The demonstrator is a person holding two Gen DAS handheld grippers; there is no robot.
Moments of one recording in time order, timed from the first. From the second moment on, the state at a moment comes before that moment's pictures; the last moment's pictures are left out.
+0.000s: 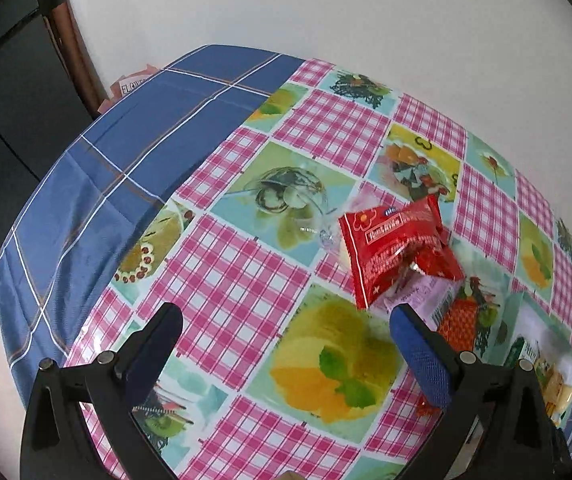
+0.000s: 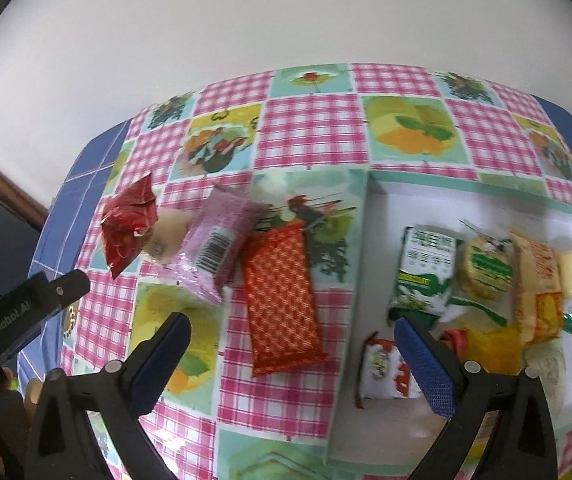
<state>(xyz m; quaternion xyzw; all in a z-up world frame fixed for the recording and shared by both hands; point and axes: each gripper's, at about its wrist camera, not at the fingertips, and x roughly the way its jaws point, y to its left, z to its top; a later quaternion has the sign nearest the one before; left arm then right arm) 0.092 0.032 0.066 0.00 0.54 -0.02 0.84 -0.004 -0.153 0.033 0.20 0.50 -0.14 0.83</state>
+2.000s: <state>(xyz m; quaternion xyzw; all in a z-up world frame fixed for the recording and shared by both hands) 0.129 -0.018 0.032 0.15 0.54 -0.14 0.82 0.059 -0.151 -0.028 0.13 0.57 -0.14 0.80</state>
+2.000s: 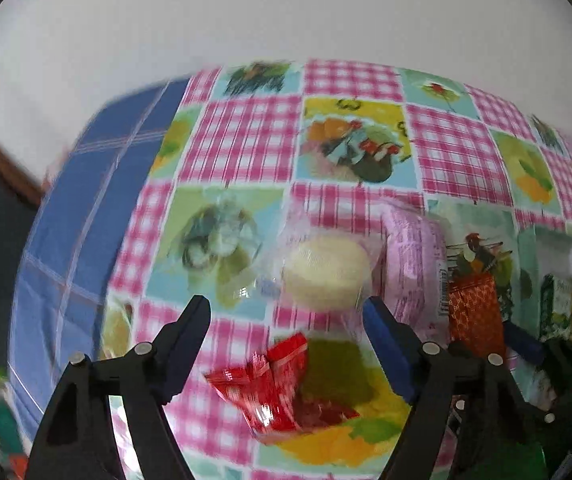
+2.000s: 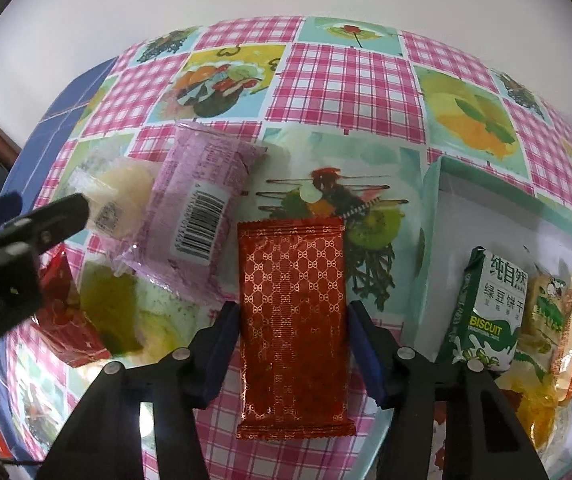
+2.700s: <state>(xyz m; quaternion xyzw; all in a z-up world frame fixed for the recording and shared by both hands) 0.116 0.017 0.006 0.09 0.60 -0.07 0.79 0.035 -0.134 -0.024 0.12 0.58 -0.14 0.79</state>
